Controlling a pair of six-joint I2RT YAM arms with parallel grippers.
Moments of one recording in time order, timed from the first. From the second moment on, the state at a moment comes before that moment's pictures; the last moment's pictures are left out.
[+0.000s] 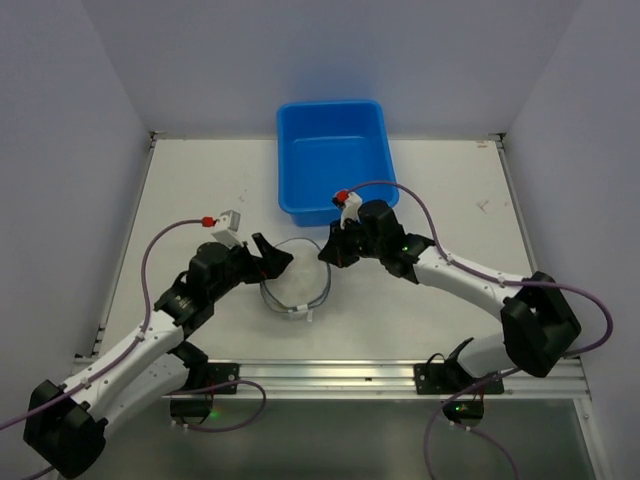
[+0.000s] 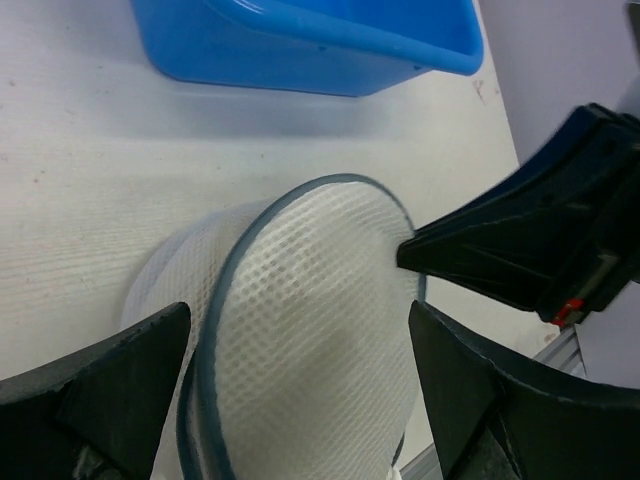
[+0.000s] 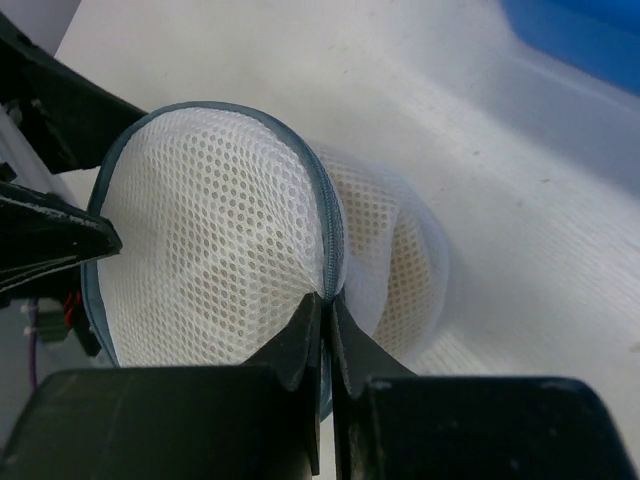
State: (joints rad) left arm -0.55 0.75 0.43 -0.03 0.05 -0.74; right arm 0.72 1.46 0.91 -0.03 -0.34 0.37
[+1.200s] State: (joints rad) left arm -0.40 0.89 0.62 -0.30 0.25 -0.59; right arm 1.08 0.88 0.62 -0.13 -0.67 -0.08
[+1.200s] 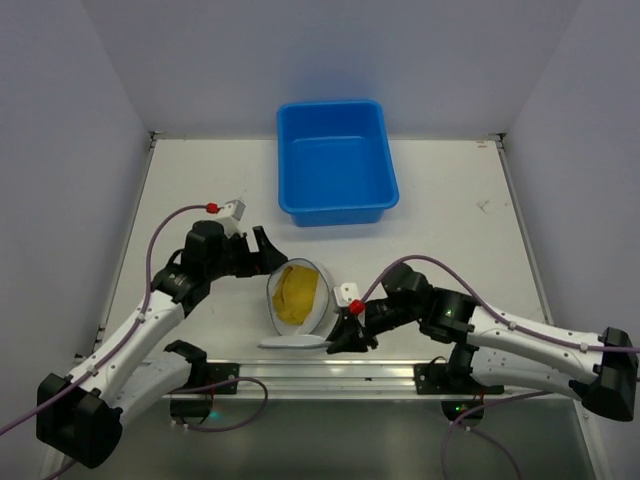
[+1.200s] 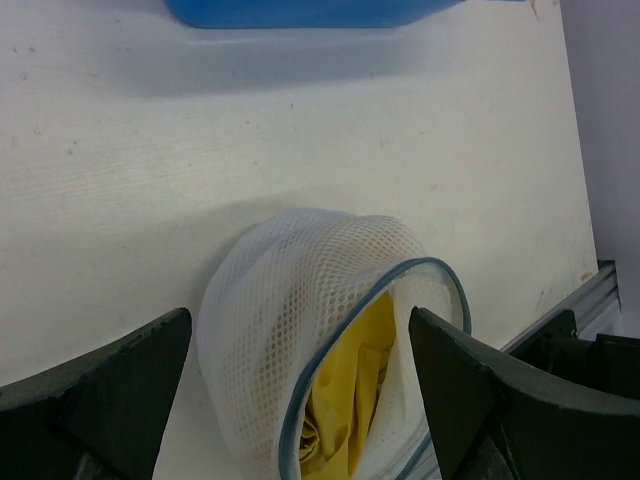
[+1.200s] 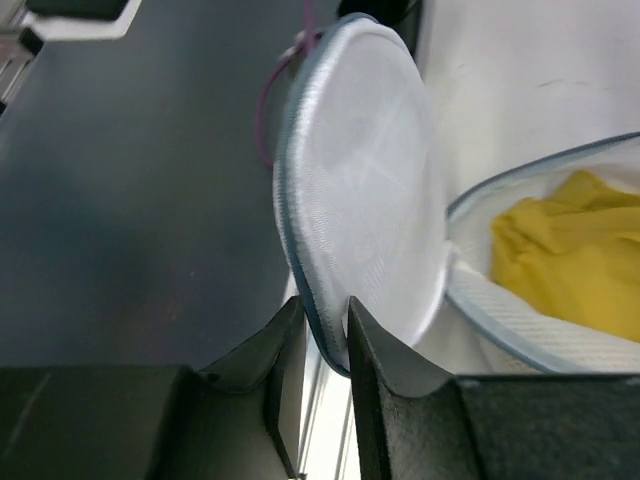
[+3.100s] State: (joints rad) left arm -0.53 0.78 0.37 -0.12 0.26 -0.77; right arm 0.97 1.42 0.86 -0.09 -0.04 0.55
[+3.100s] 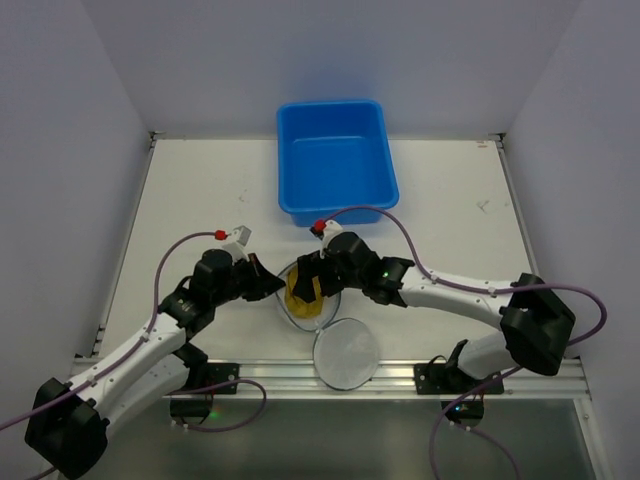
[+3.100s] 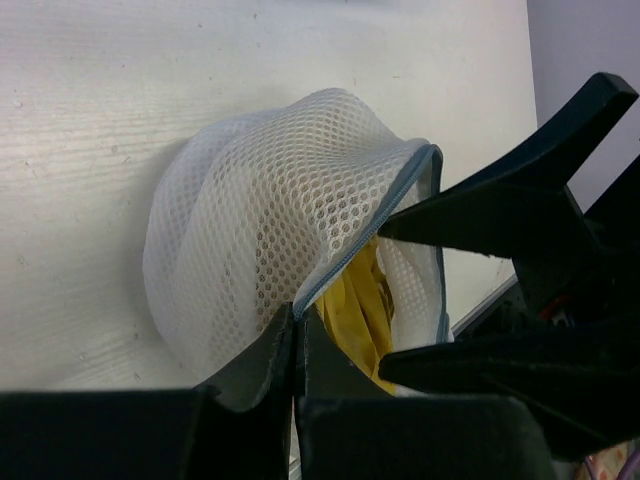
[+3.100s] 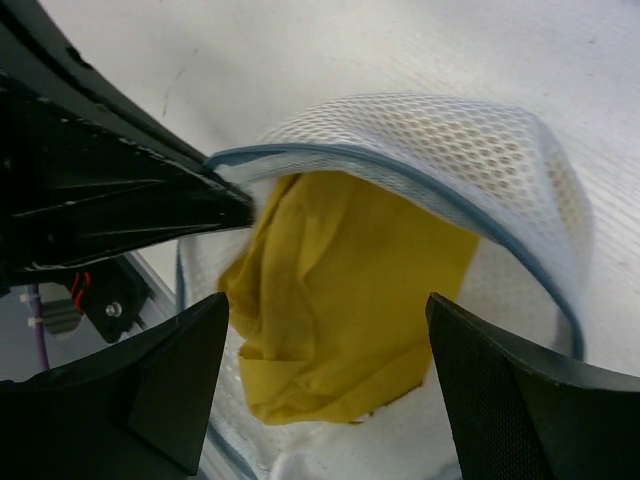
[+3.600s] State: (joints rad) left arm -0.54 0.78 0.37 -0.11 0.21 -0.81; right arm 1.05 1.54 0.97 -0.09 0.05 0.61
